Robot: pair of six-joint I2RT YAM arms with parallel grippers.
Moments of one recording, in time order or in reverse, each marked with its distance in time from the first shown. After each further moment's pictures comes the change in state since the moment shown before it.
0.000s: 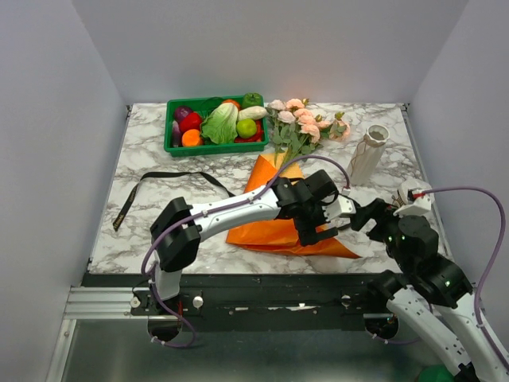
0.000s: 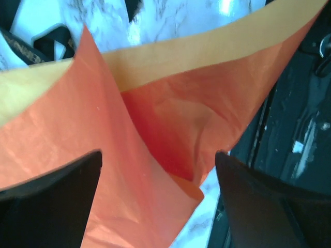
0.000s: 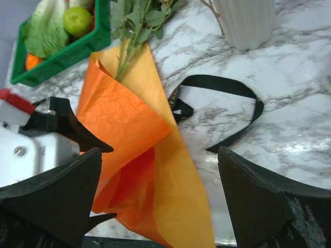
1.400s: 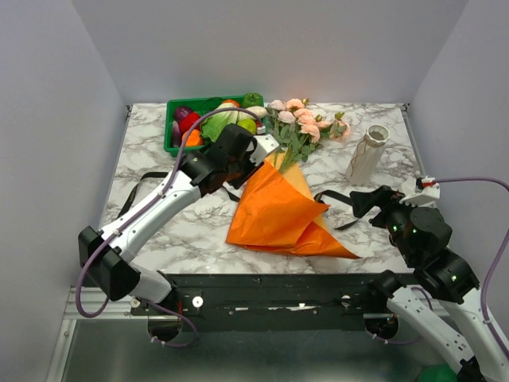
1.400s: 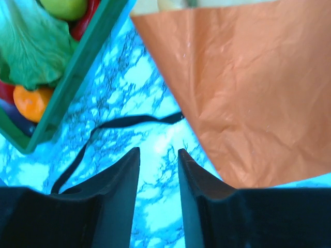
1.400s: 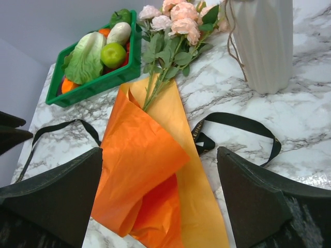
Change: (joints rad) left arm 0.407 -0.459 -0.212 -0.050 -0.294 0.013; right arm 0.000 0.089 0.116 0.118 -0.005 -0.084
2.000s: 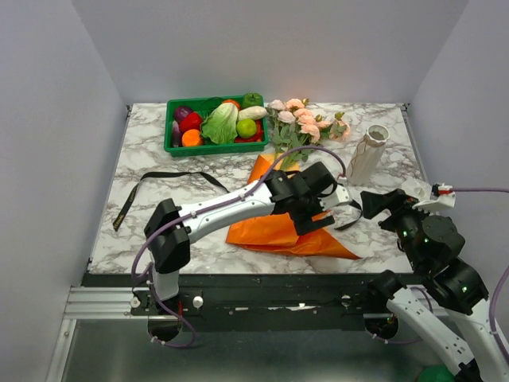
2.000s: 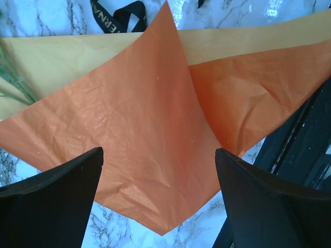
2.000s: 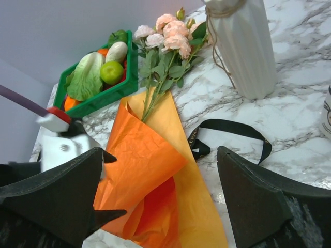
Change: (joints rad) left arm -0.397 0.411 0.275 -0.030 0.108 -0.041; right arm 0.000 -0.066 0.021 -0.045 0.065 0.028
